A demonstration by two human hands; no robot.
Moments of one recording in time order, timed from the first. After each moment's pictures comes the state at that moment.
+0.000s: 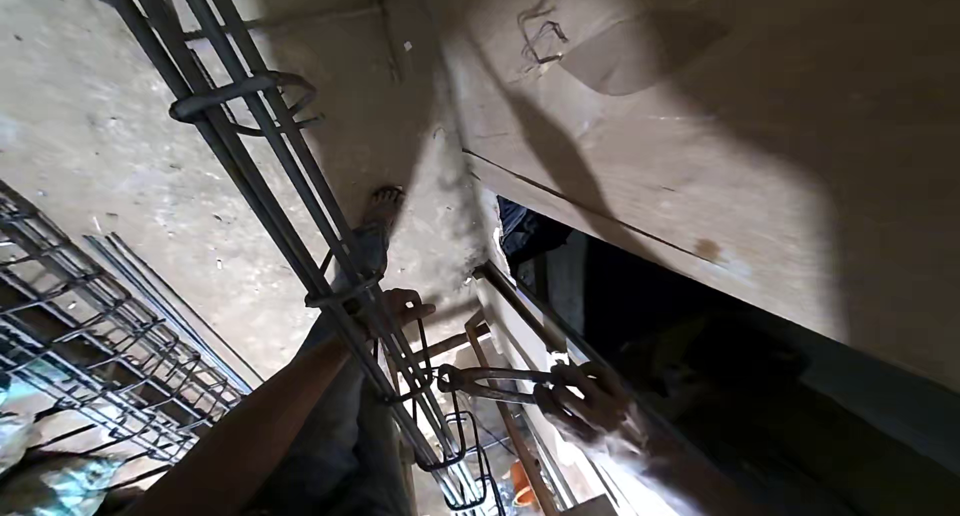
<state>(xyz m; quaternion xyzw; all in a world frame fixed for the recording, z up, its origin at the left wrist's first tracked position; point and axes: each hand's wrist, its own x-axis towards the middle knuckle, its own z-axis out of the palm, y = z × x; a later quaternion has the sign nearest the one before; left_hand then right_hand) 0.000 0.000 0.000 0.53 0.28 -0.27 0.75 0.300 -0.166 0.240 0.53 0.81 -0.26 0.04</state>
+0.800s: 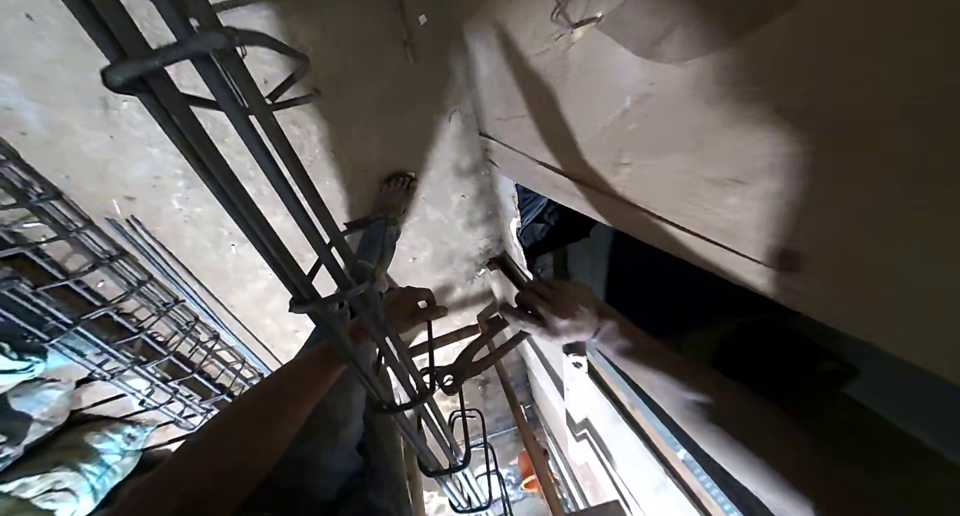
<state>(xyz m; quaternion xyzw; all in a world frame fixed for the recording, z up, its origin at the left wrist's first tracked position) 0.013 -0.003 0.002 0.53 0.27 -0.32 0.74 0.326 -0.090 0.087 0.38 0.88 -0.26 -0.09</state>
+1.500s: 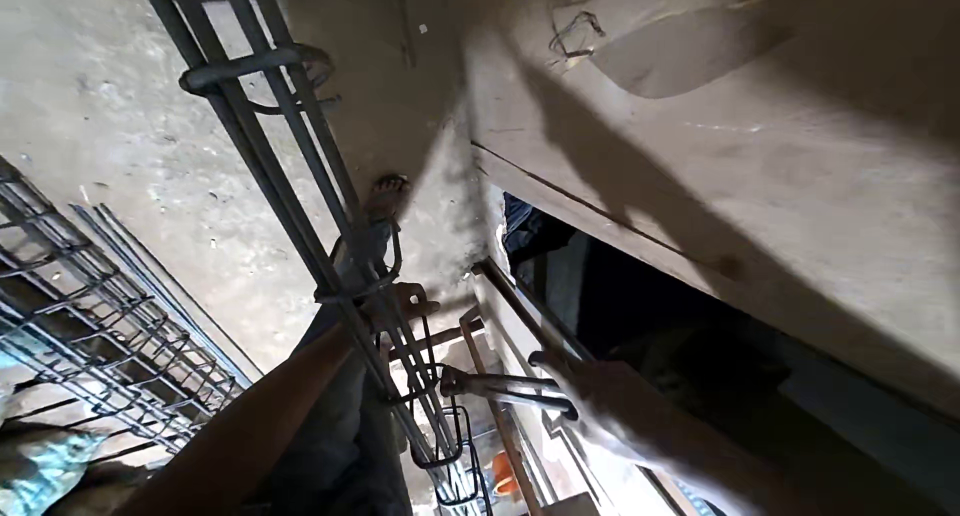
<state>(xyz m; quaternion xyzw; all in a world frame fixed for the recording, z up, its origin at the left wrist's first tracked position) 0.004 0.001 0.003 0.52 0.30 -0.28 0.75 0.295 -0.053 0.255 0.47 0.54 -0.60 0.35</state>
